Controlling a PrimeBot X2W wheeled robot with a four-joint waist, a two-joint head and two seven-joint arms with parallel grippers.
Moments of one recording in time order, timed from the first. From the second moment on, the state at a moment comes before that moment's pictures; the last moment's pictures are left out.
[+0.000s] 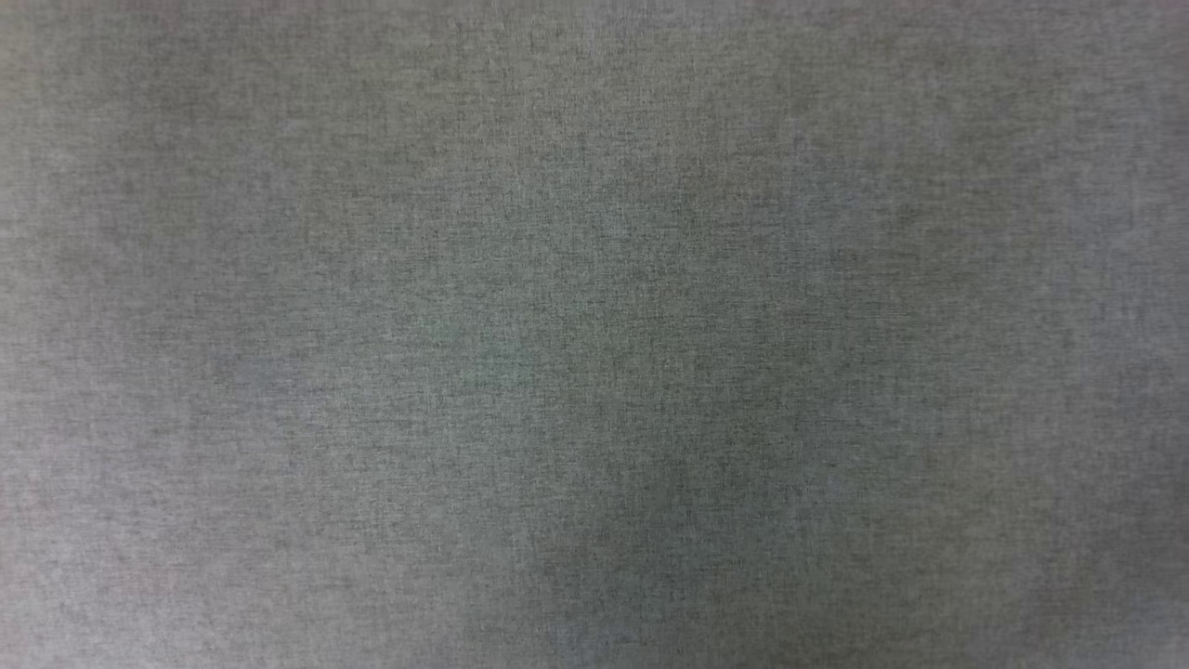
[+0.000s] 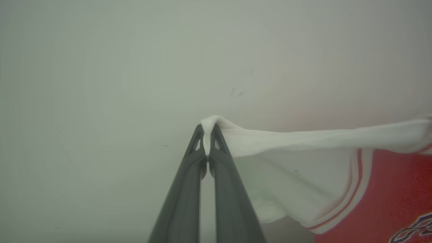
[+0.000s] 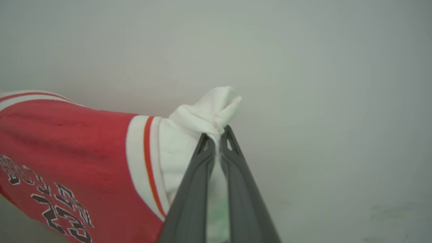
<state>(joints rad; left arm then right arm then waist) -1.66 0.40 -0.22 0.75 -0.46 -0.01 -0.02 -1.69 -0.47 0.32 0.69 0.45 0.13 0.10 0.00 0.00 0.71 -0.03</state>
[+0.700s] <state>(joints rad) -0.87 0.36 -0.17 0.80 -0.63 -0.09 -0.16 -0.97 -0.45 0.58 0.72 0.72 0.13 0.00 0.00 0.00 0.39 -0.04</state>
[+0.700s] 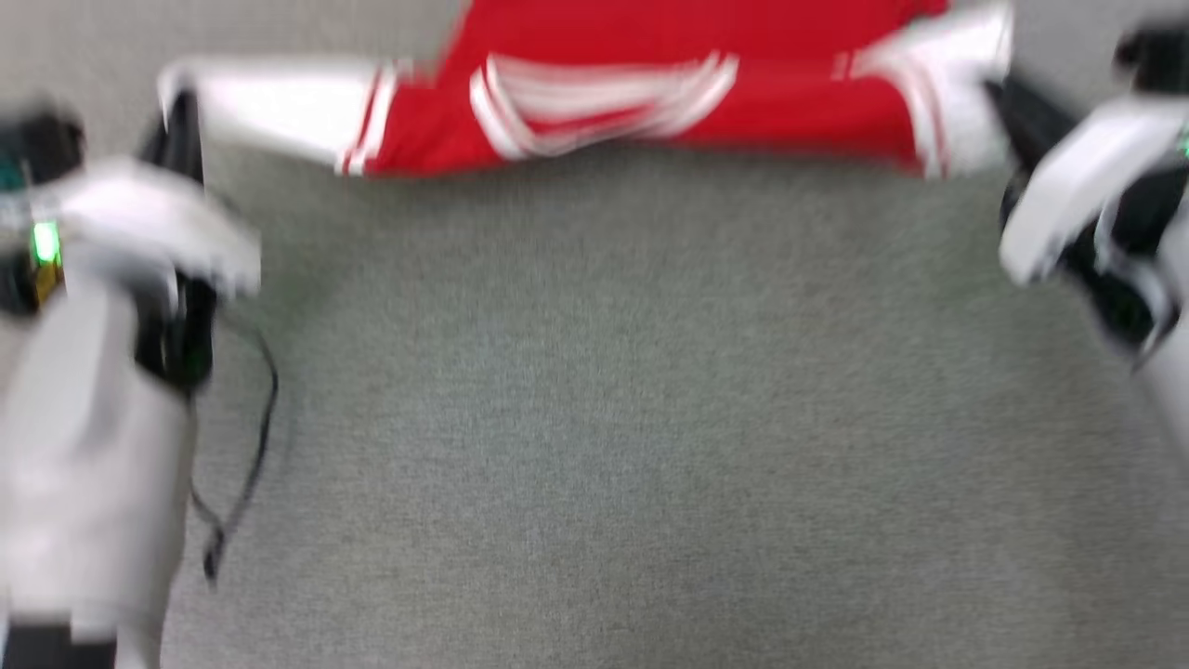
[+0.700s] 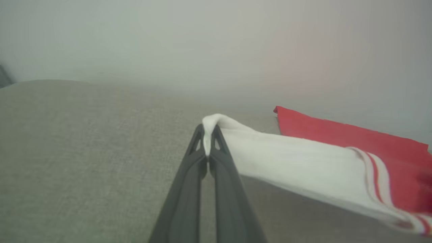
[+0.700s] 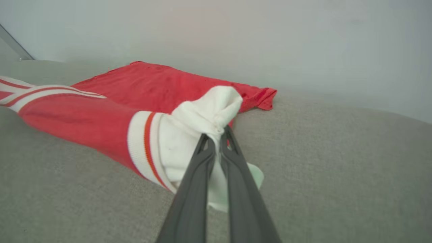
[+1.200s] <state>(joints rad) -0.10 0.37 -0.12 0.32 -0.69 0.11 -0.10 -0.33 -0.45 0.47 0.50 0.73 0.13 -0.03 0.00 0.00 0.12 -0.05</state>
